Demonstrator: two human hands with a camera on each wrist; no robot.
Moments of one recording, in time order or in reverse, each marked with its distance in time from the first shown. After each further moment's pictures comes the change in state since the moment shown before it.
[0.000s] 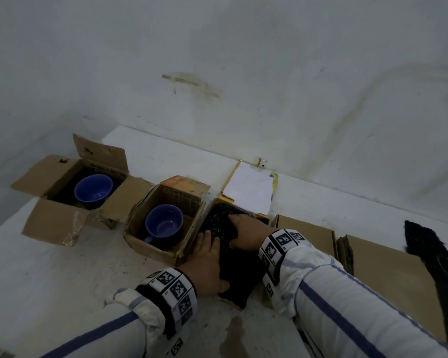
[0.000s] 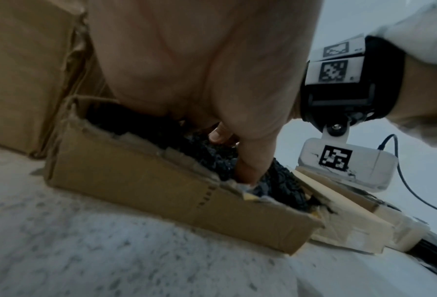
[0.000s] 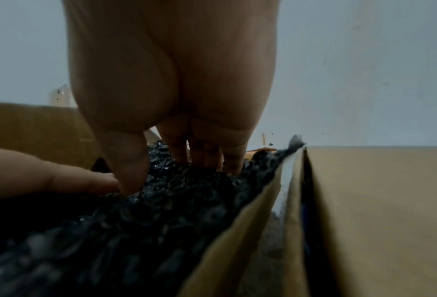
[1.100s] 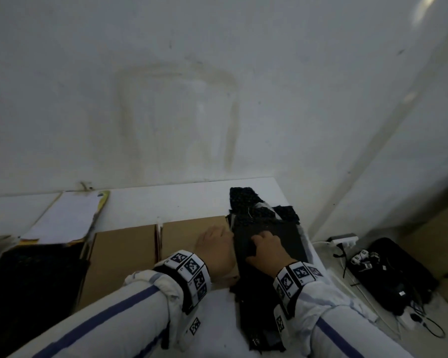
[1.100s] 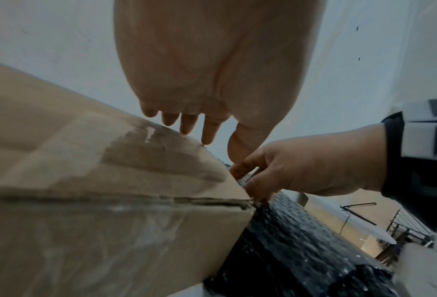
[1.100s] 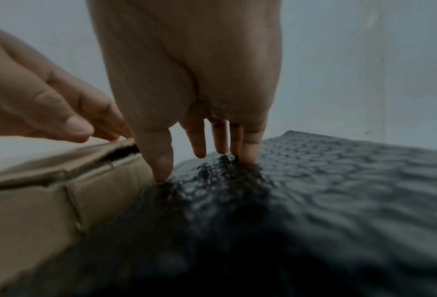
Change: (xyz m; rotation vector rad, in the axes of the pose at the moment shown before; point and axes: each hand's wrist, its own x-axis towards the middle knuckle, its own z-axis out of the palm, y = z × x) left_hand 0.058 0.394 0.072 0.297 0.170 0.536; right_hand -0.281 0.331 0.097 0.287 0.329 0.646
